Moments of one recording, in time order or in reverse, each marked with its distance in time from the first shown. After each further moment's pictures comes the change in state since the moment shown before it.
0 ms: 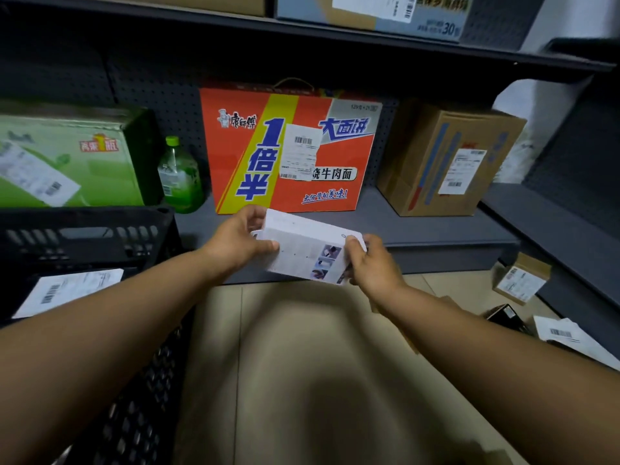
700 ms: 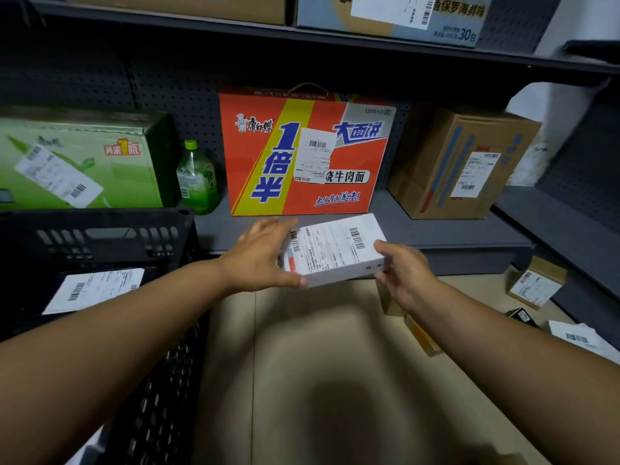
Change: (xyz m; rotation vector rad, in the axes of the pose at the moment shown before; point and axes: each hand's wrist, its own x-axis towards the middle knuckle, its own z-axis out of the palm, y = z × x) left_hand -0.016 -0.001 -0.016 0.831 -0.244 0.234; right_hand 0.006 0.000 -0.013 0.674 0.024 0.391
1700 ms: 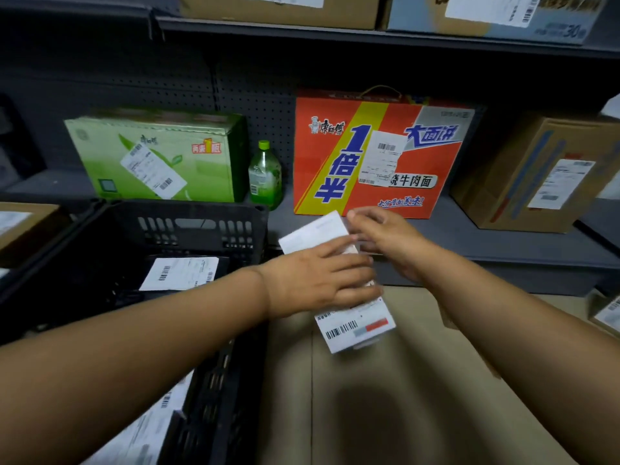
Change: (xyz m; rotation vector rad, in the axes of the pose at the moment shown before) left_hand -0.062 -0.023 -0.028 0.981 0.211 0.879; right_hand -0.053 -0.020 0.129 -0.519 -0.535 -0.352
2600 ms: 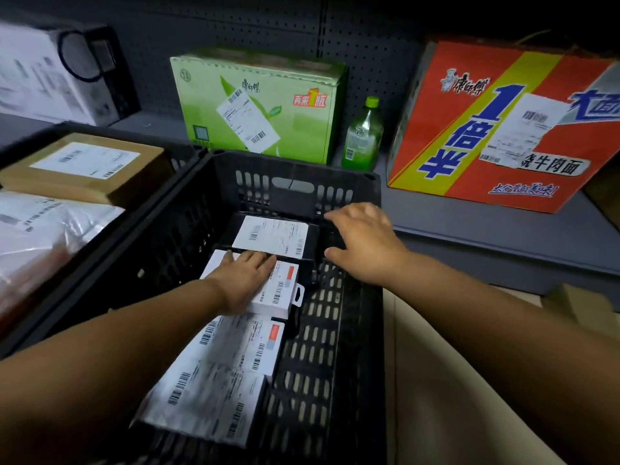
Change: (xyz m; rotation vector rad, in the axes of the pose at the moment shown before) left_hand -0.270 0.042 0.102 -0.588 -0.912 -0.866; right_hand 0.048 0.001 0.207 -1.132 -0.204 -0.461
